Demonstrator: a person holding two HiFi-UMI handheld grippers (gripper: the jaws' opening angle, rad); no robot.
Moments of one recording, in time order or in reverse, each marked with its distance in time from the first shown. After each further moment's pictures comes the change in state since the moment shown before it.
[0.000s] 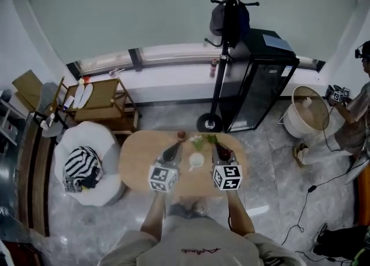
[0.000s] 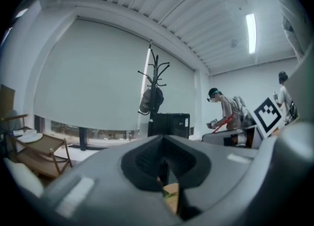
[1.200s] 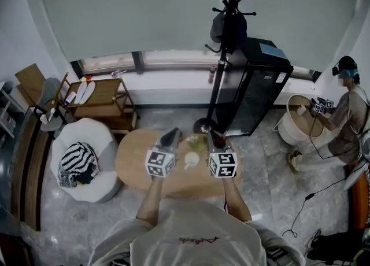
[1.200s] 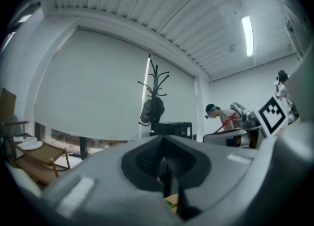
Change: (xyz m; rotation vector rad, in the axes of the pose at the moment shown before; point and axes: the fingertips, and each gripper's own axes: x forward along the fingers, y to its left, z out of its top) left arm -0.006 -0.005 0.051 0.022 -0.081 0.022; right arm -0.011 0.018 0.055 -0.098 -0.064 0.040
